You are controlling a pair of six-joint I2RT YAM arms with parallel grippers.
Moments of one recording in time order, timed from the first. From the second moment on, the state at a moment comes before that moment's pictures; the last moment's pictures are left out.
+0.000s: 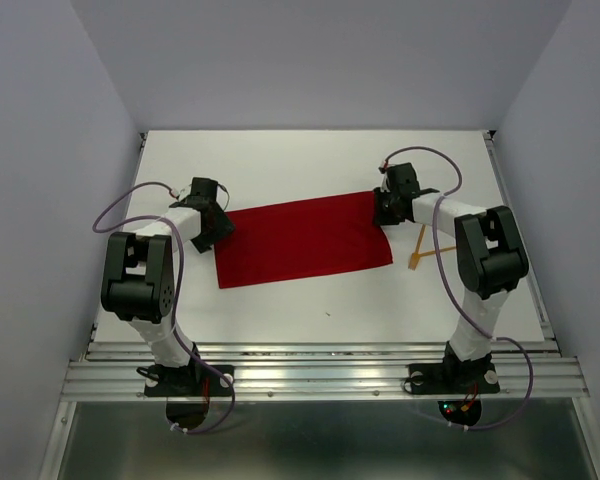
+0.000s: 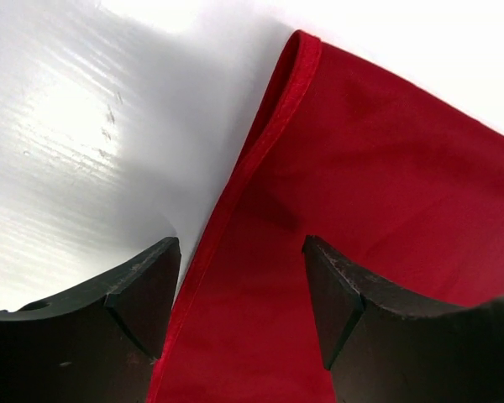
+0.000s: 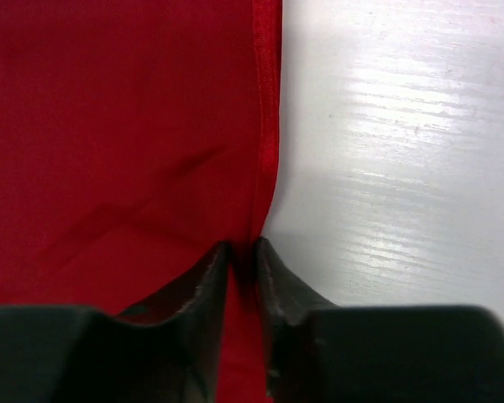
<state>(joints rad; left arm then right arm) -0.12 1.71 1.01 -0.40 -0.17 -0.73 0.26 1.92 1.22 -0.23 -0.08 0.20</state>
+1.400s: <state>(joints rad) -0.33 1.78 1.05 -0.26 -0.09 -0.79 0.27 1.57 1.10 -0.31 0.10 0.29</state>
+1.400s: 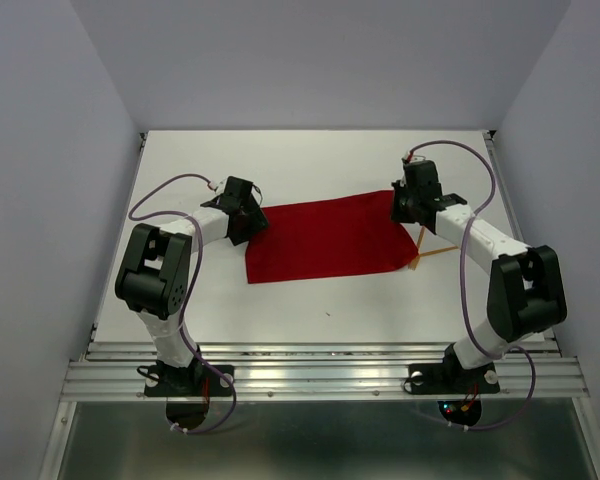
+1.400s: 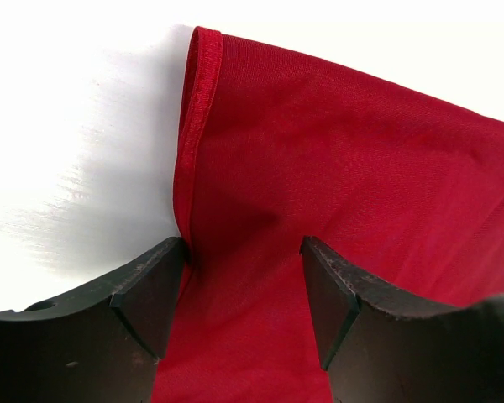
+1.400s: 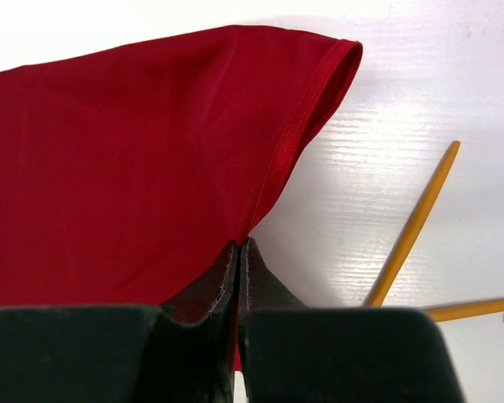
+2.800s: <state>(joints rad) -0.22 1.77 1.10 -0.41 -0.05 -0.72 0.53 1.73 1.29 -0.30 -0.01 0.37</state>
